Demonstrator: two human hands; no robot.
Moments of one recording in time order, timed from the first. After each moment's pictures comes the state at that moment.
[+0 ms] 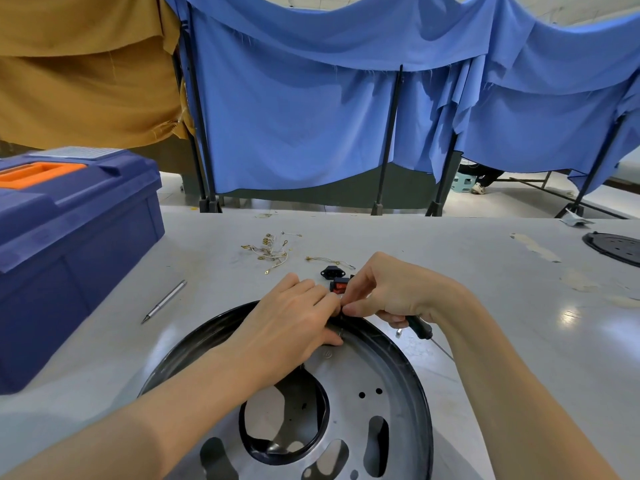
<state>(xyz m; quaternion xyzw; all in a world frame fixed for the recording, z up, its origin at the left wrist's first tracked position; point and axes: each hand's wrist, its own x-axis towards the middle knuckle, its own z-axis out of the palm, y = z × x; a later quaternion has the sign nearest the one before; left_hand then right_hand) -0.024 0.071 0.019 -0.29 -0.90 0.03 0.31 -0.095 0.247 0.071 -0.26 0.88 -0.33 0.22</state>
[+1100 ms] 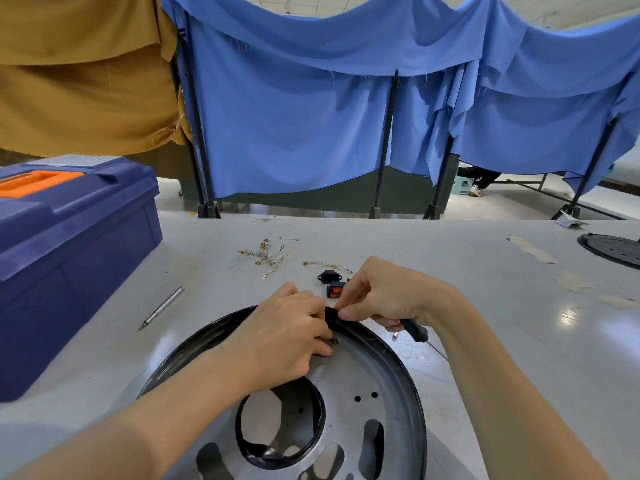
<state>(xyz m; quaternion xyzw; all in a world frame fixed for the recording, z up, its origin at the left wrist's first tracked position) -0.020 0.067 0.024 -0.32 -0.93 -0.05 0.20 -0.096 0.247 0.070 -0.25 0.88 -0.34 0.22</state>
